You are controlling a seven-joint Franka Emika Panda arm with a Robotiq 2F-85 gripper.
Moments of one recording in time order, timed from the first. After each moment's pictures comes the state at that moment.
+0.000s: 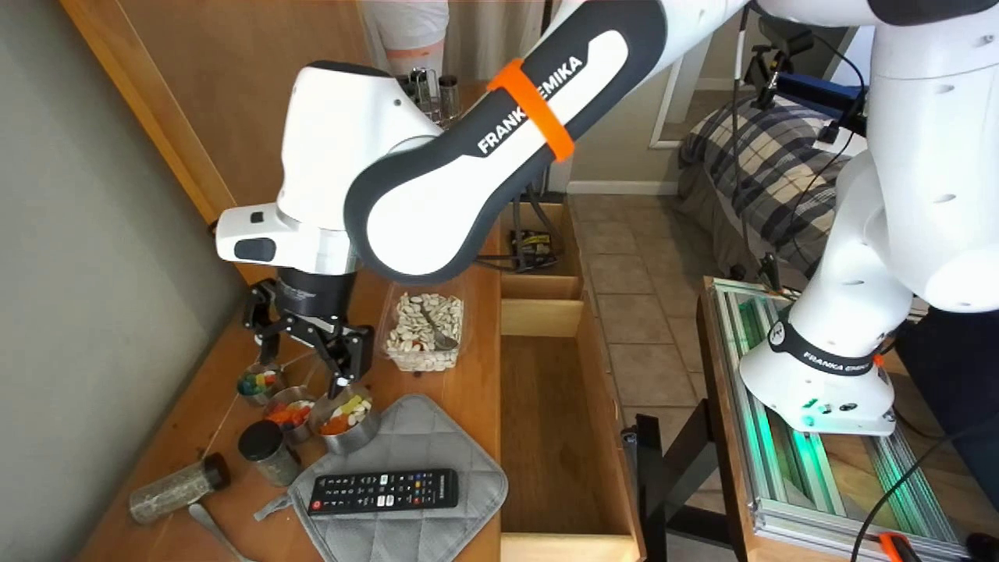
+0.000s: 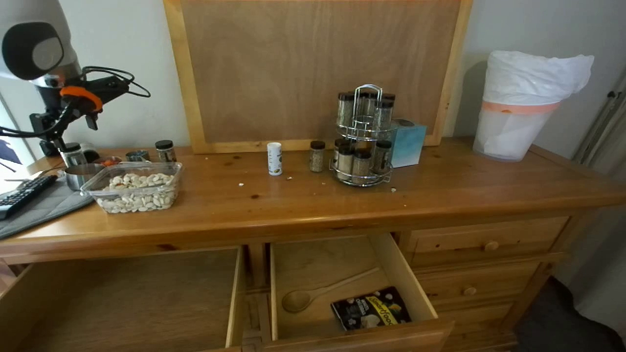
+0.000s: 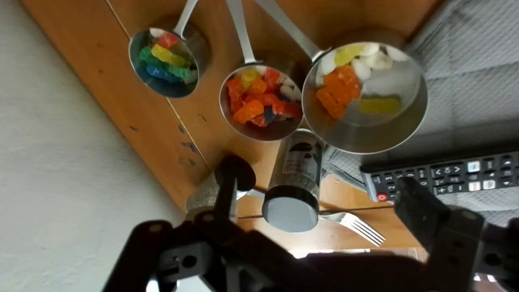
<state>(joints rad) 0.07 0.48 0.33 -1.78 0.13 2.60 -1.24</state>
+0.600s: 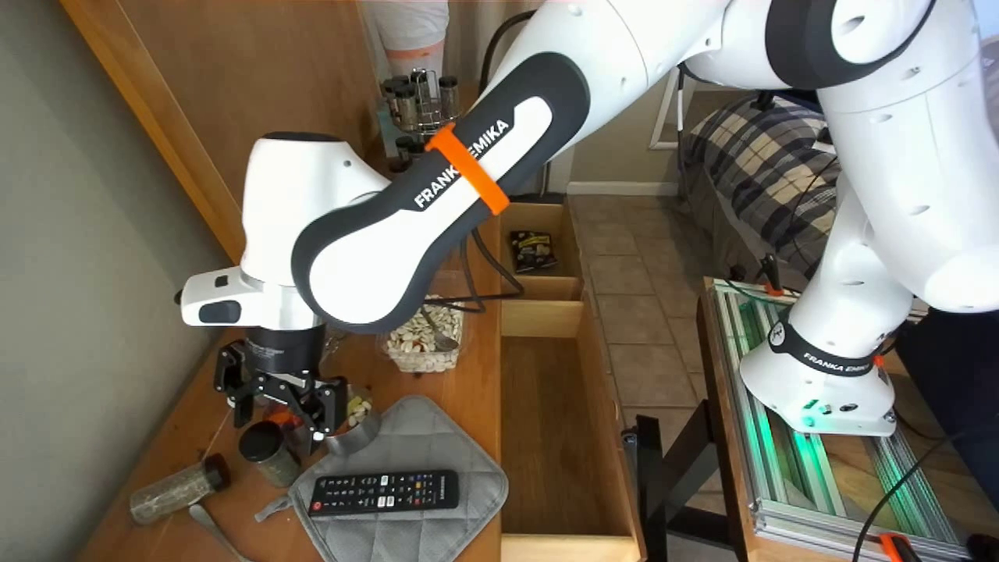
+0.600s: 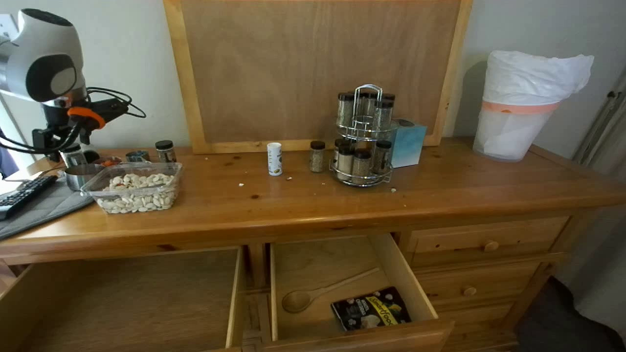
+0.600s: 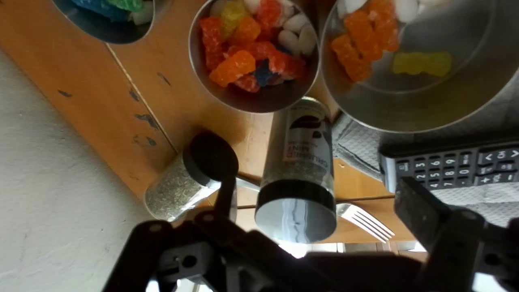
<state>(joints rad) 0.06 0.69 0.40 -1.58 0.14 2.54 -1.30</state>
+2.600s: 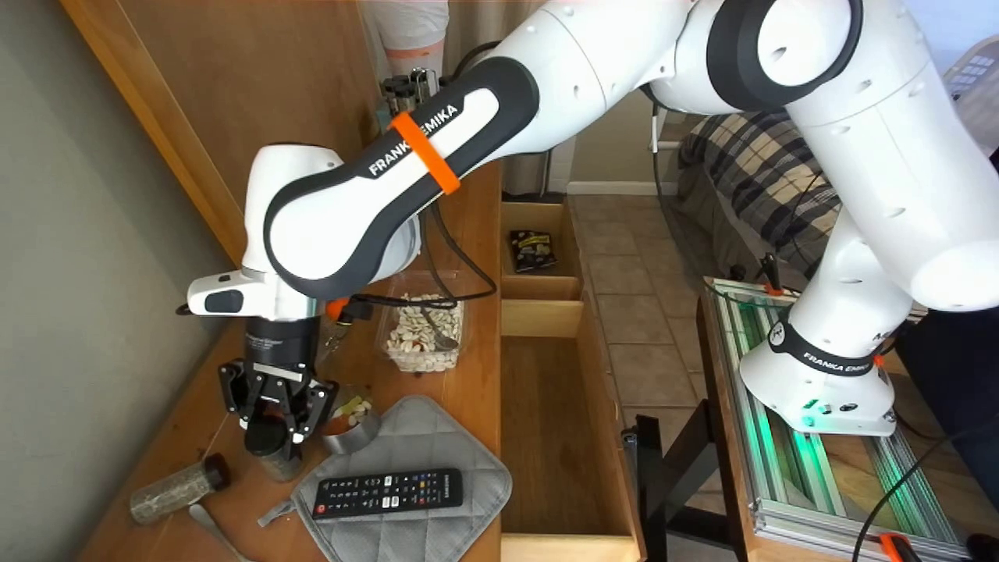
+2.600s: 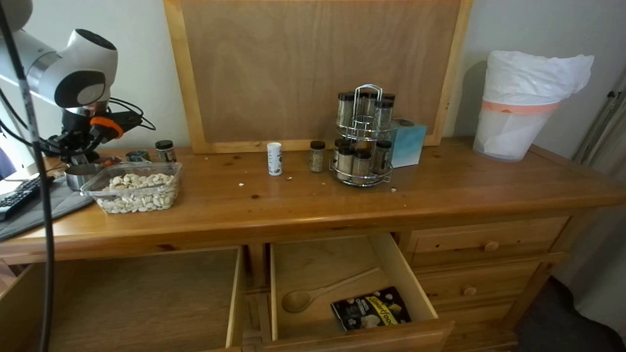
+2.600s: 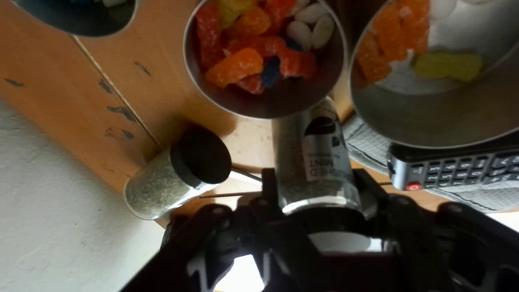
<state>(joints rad) -0.03 0.82 0.49 -1.45 0.28 2.41 -1.50</state>
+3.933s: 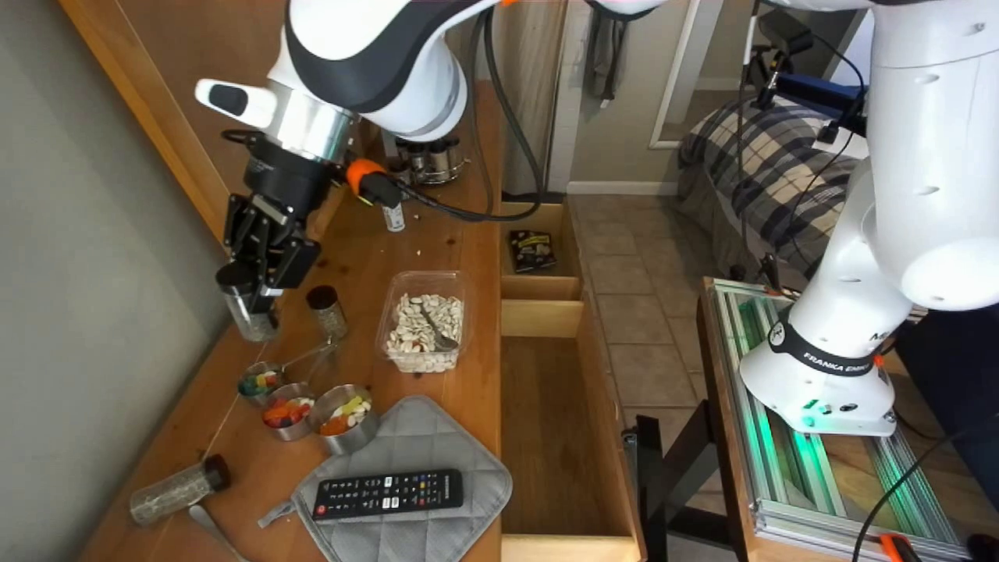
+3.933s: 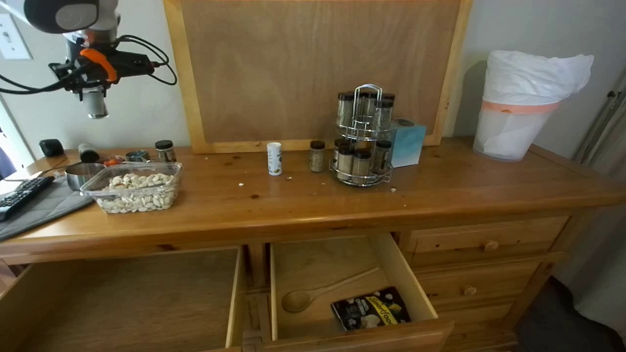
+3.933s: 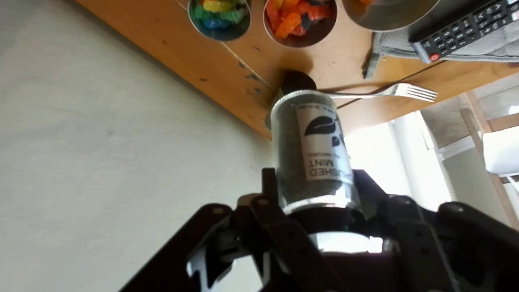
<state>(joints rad) -0.10 0.43 0.40 -1.66 0.52 2.47 -1.23</state>
